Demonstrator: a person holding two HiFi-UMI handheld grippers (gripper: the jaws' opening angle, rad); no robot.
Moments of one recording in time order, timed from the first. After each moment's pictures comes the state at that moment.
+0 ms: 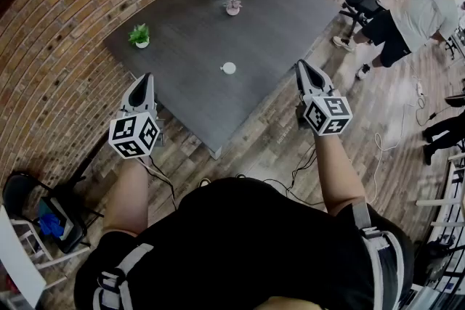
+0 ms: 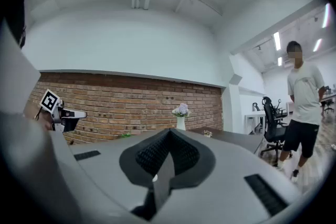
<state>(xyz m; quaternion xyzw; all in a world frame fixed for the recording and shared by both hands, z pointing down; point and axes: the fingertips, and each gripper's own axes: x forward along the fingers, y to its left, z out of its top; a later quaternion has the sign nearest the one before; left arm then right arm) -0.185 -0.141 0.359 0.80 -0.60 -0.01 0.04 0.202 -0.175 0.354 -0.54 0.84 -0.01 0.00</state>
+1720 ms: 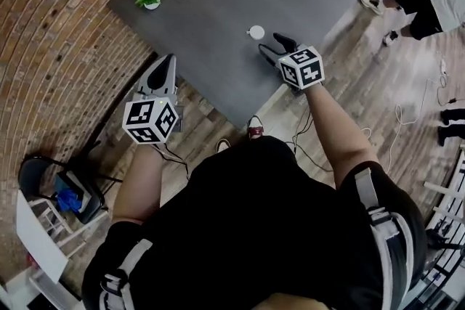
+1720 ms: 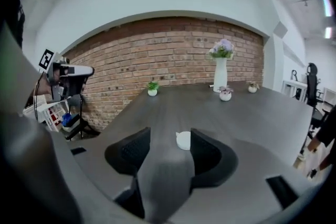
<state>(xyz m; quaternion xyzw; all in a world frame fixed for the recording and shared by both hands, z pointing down) -0.188 -0.167 0.427 0.81 -0.57 0.05 0.12 0.048 -0.256 0.544 -0.37 0.89 -0.13 -0.22</state>
